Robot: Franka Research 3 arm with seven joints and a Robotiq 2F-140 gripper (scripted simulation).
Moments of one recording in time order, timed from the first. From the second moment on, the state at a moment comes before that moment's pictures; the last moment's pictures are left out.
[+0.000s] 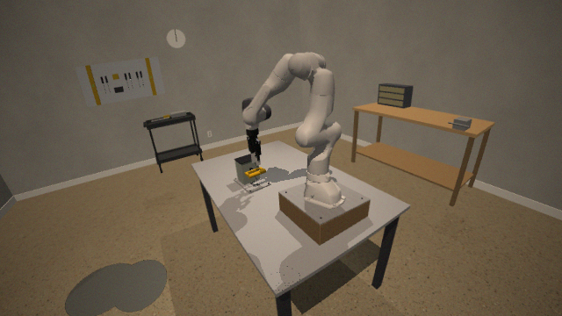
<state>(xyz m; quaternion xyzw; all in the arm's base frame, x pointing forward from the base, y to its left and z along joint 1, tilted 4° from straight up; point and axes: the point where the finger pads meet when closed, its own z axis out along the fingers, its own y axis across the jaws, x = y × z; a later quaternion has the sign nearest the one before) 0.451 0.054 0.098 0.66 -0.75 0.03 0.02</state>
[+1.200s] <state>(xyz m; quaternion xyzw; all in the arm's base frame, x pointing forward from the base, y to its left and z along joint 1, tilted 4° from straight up) 0.449 0.055 0.070 0.66 -0.75 0.03 0.02</state>
